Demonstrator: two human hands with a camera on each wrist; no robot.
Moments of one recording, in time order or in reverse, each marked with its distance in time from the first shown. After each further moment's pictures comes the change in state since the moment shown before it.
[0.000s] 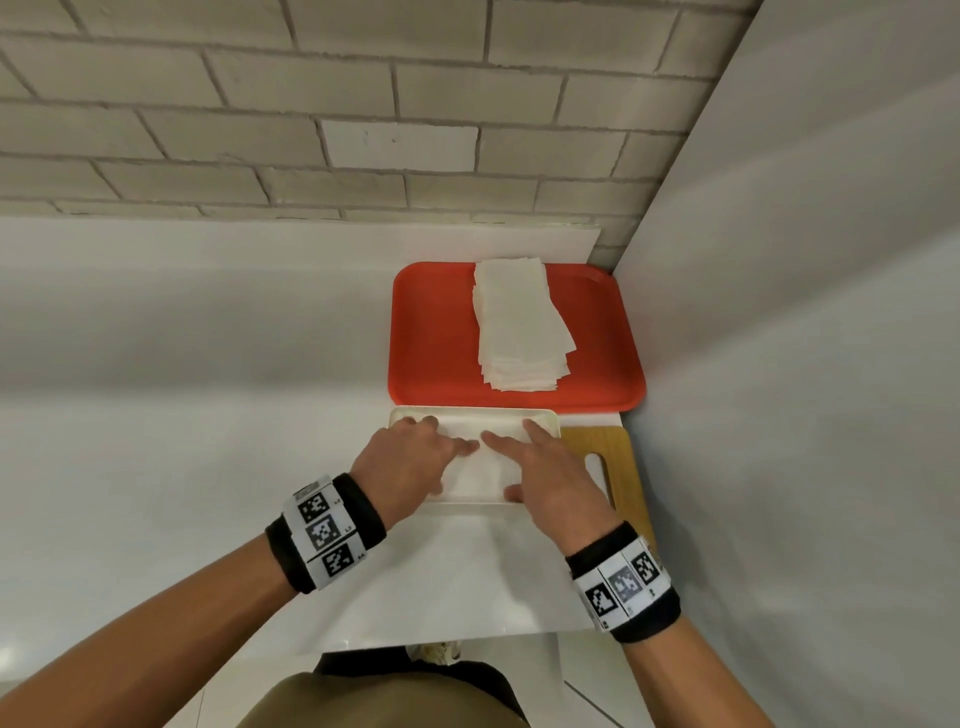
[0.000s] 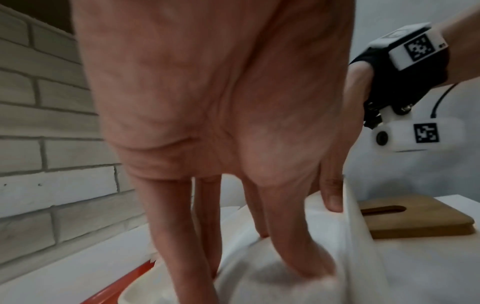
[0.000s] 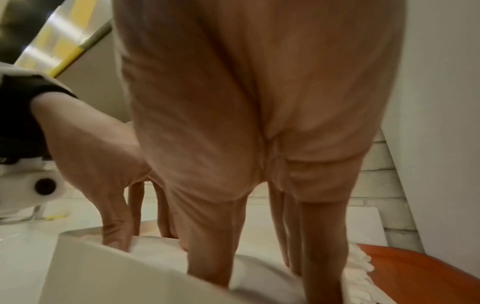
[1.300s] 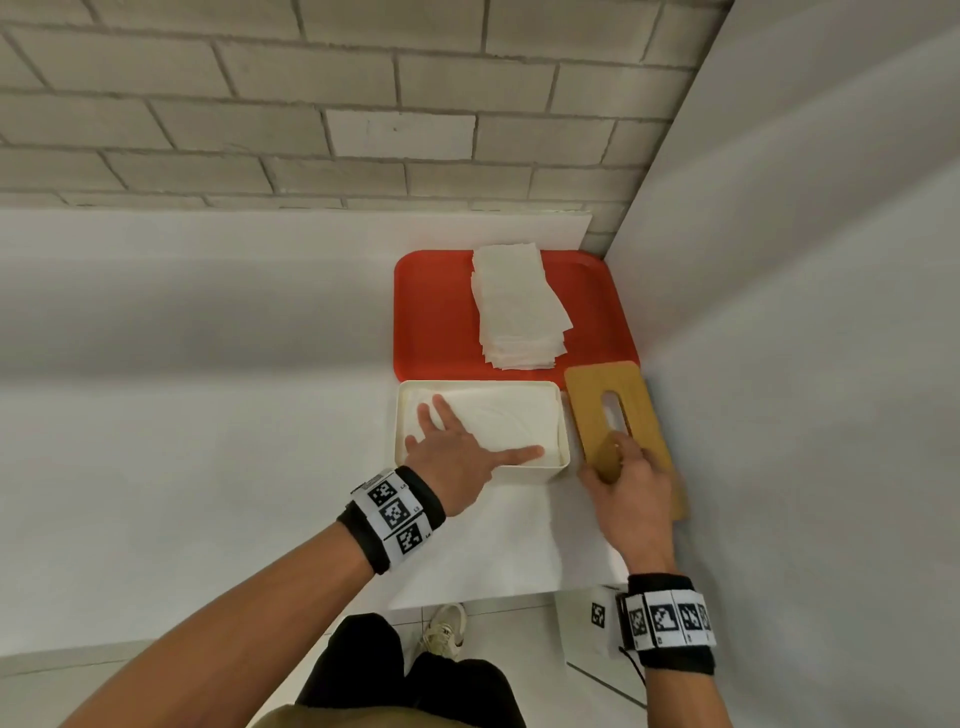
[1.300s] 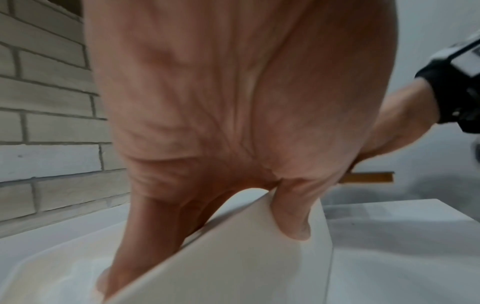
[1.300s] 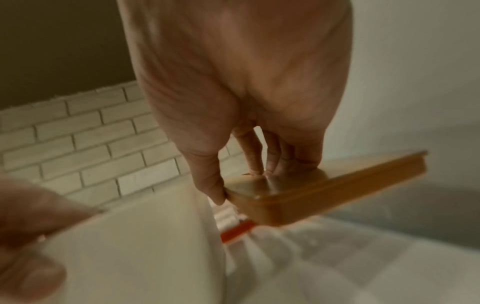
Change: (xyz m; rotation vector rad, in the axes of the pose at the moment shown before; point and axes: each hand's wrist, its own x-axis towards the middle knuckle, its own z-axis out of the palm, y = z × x) left_hand -0.002 0.045 0.028 -0.026 -0.181 0.032; right_hand -0.060 0.058 0.045 0.399 0.558 0.395
